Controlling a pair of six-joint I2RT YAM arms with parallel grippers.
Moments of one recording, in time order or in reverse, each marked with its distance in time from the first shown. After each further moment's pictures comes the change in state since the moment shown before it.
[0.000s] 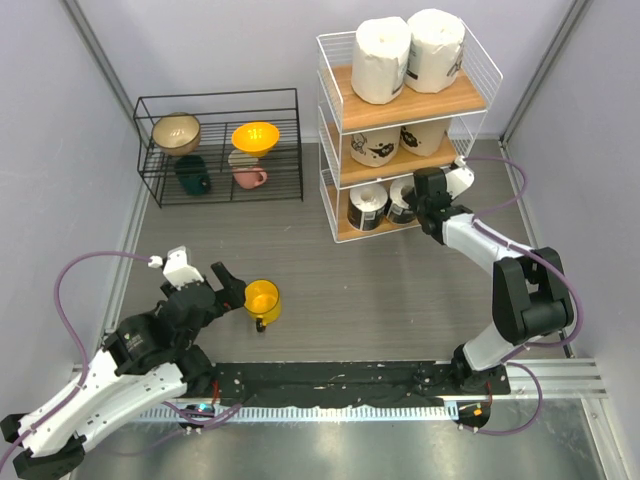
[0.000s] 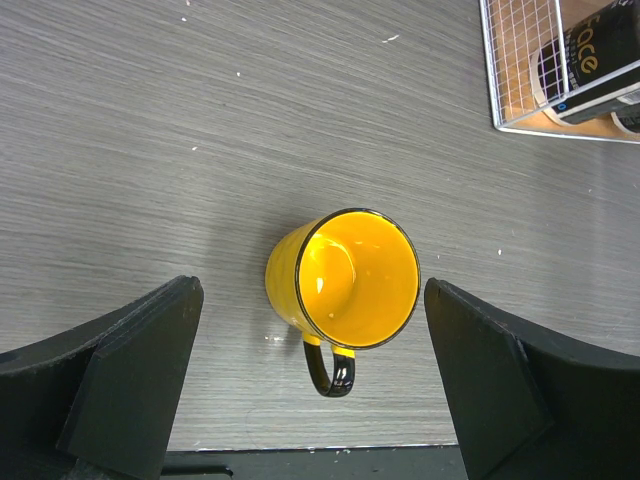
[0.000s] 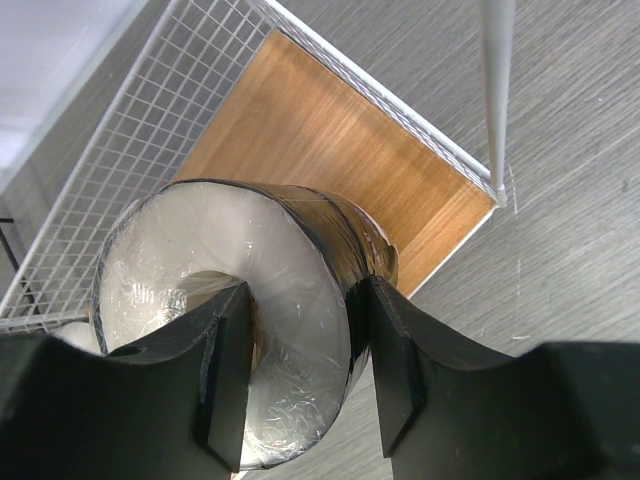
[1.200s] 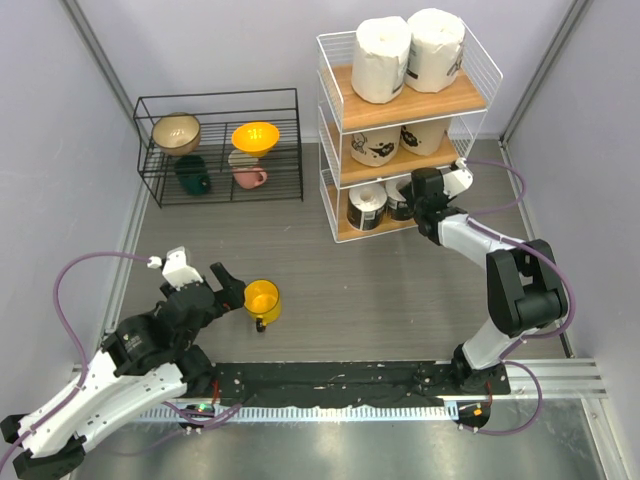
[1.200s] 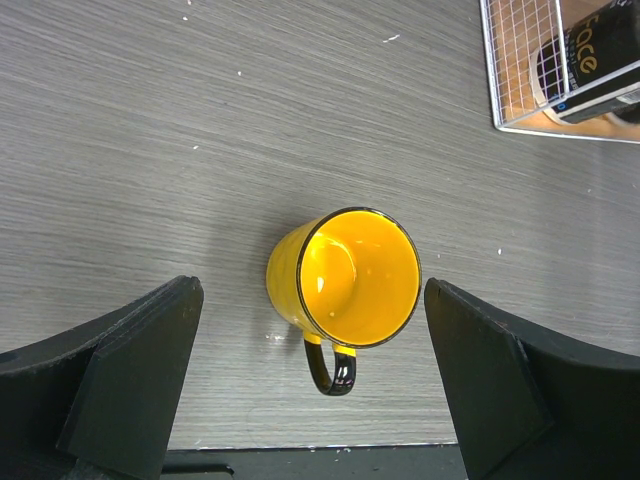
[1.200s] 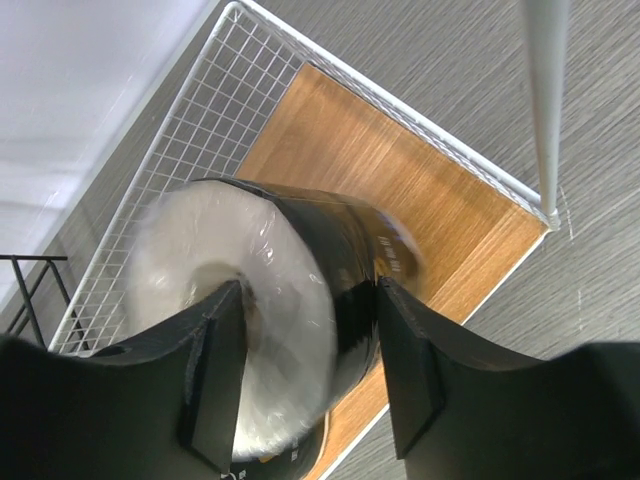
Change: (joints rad) left arm 0.000 -0.007 0.000 -0.007 0.000 -0.003; right arm -0.001 0.054 -0.018 0.150 0.024 0.069
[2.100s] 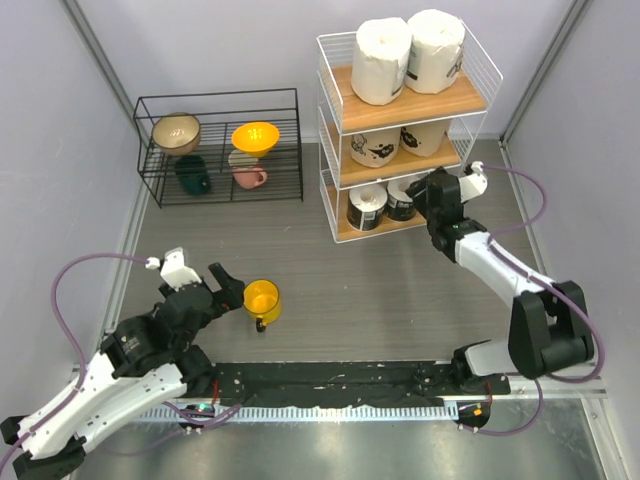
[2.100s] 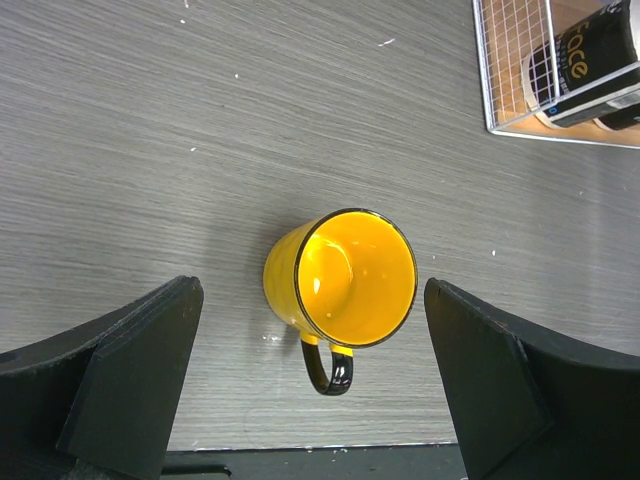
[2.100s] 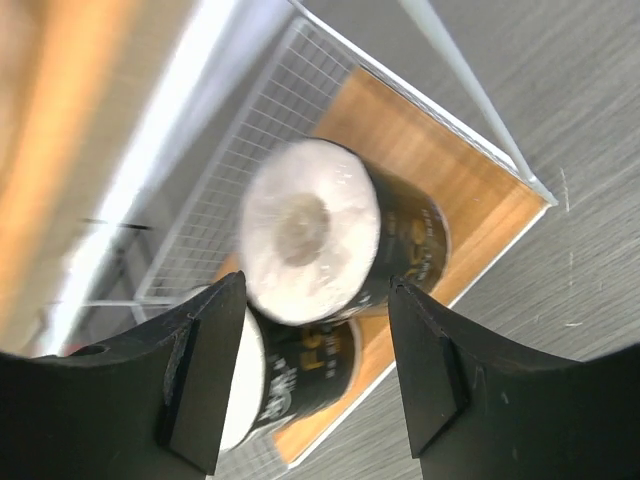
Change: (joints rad) left arm 0.000 -0.014 0.000 0.000 0.000 -0.001; right arm 0.000 -0.220 -0.099 -0.039 -0.062 0.008
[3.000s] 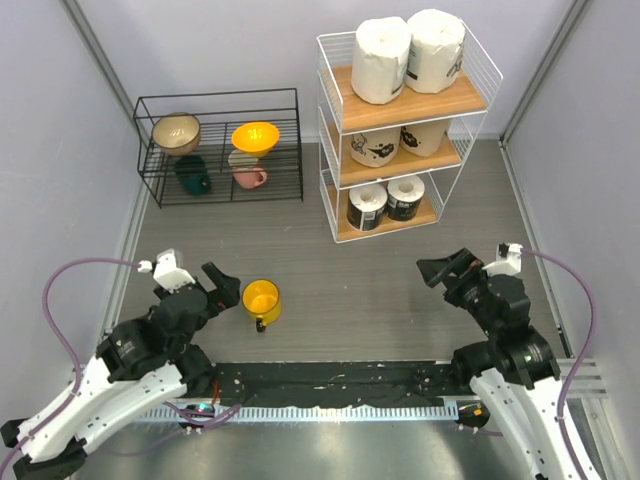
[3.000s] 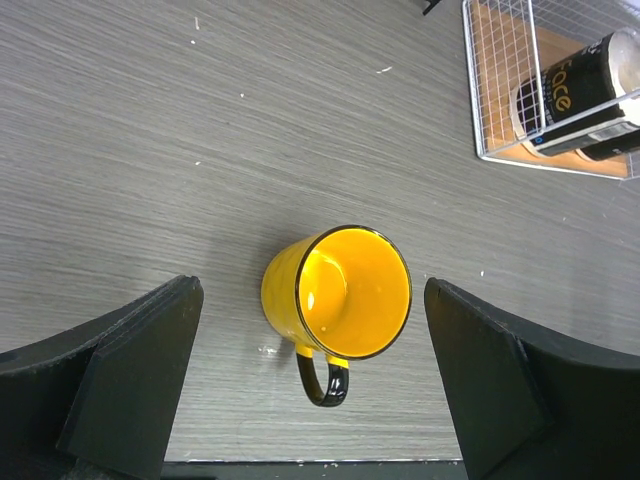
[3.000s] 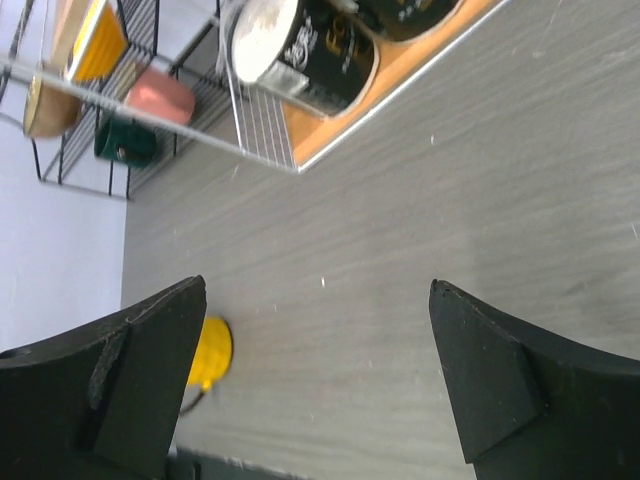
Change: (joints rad) left arm 0.000 -0.037 0.000 -0.002 -0.040 -0.026; right arm 0.013 -1.142 -0.344 -0.655 -0.398 -0.076
